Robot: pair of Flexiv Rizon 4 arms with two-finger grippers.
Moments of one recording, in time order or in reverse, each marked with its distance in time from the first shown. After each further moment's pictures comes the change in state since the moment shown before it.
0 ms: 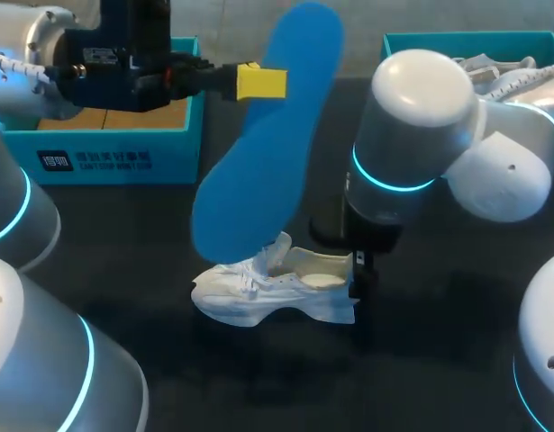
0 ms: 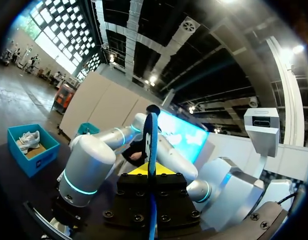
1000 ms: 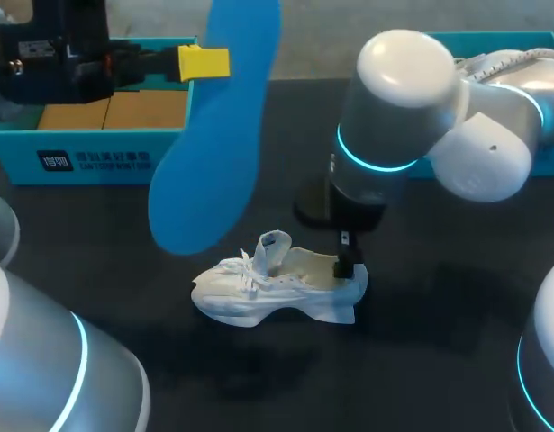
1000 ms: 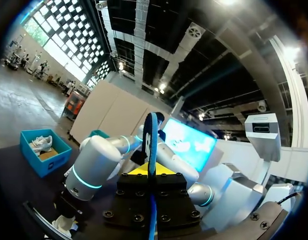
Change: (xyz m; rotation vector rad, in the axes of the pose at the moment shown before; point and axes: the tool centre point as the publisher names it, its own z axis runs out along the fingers) left arm 0.006 -0.012 -0.044 0.073 -0.093 0.002; right arm -0.029 0.028 -0.007 -0.028 -0.027 -0.057
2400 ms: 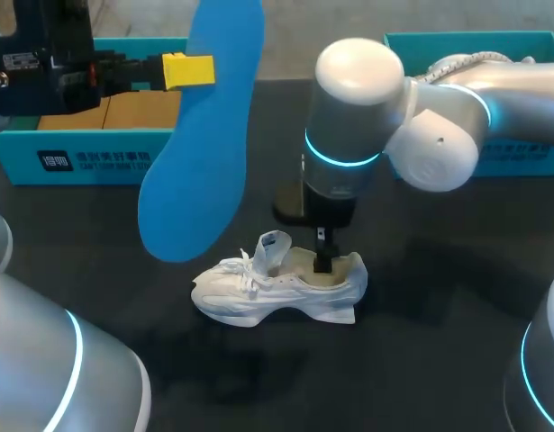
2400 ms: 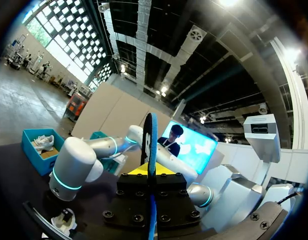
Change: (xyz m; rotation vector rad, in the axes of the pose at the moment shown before) left arm 0.002 0.005 -0.011 0.023 -0.011 -0.010; right arm -0.028 0.023 0.050 0.026 0.047 -0.028
